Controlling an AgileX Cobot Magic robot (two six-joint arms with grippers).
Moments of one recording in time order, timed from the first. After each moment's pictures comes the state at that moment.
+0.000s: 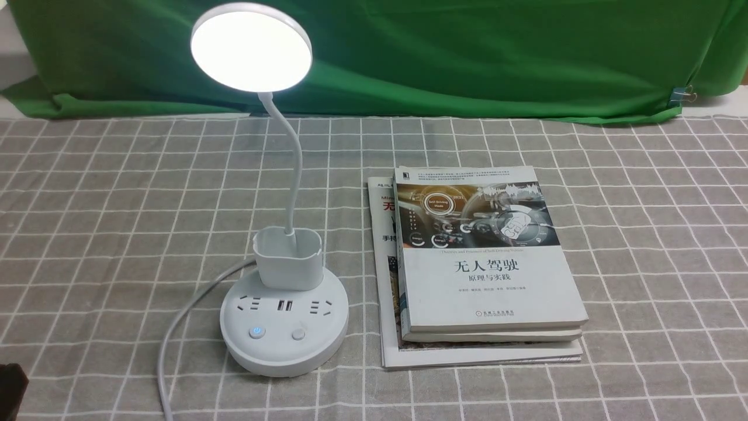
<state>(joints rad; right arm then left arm) 0.12 -0.01 0.01 0.04 0.21 -0.02 0.02 0.00 0.01 -0.13 0.24 0.12</state>
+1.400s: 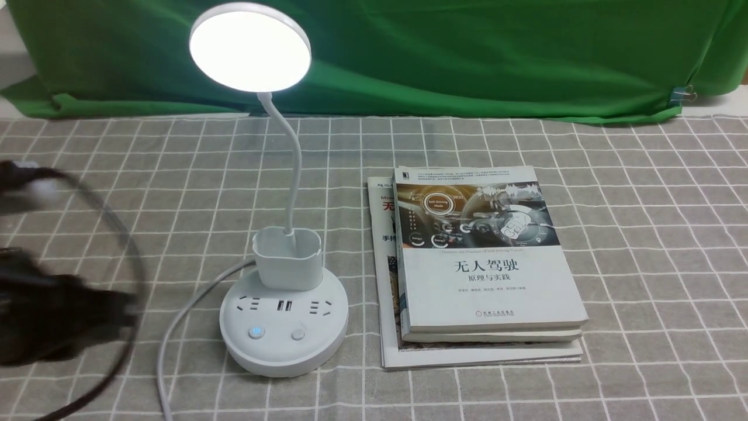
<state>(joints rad) 0.12 -0.01 0.01 0.04 0.21 -0.02 -0.06 1.03 -0.73 -0.32 0.86 0.17</state>
